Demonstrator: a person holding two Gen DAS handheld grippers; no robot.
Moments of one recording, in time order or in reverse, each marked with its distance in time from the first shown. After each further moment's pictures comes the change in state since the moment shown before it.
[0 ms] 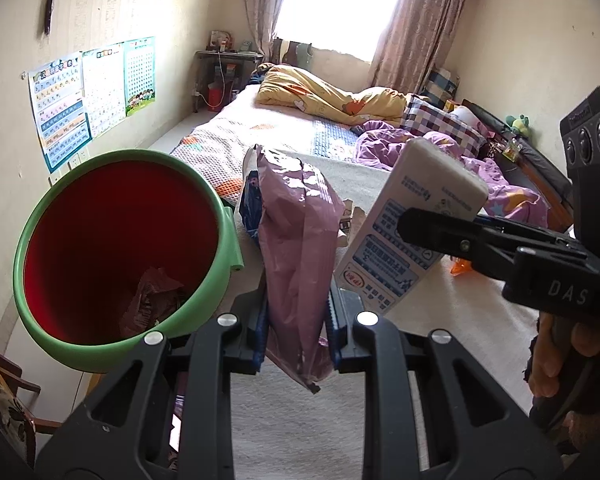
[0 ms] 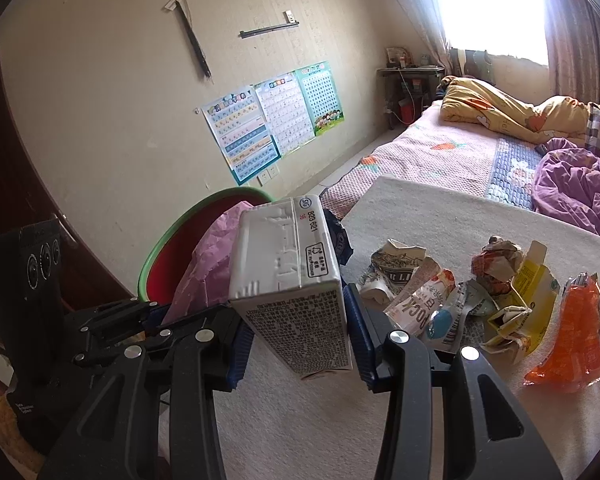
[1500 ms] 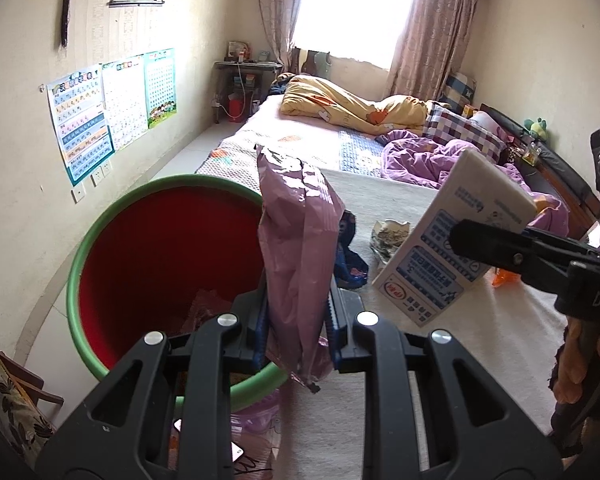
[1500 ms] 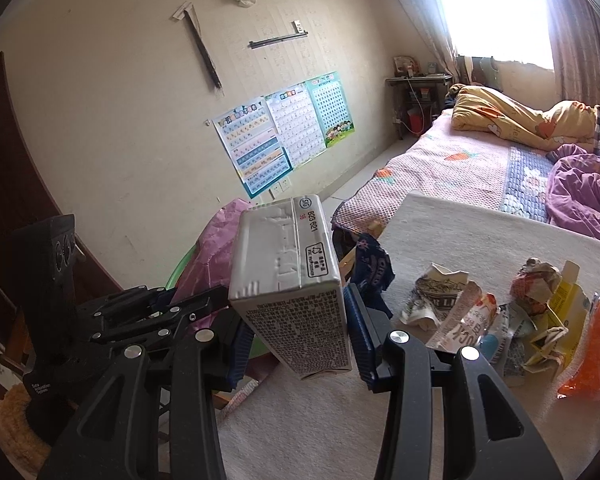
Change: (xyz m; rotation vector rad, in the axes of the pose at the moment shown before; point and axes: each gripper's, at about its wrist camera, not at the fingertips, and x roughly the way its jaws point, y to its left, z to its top) left arm -0.012 0.056 0.019 0.007 -0.035 0.083; right arm 0.018 0.040 0.022 0.002 -0.040 0.030
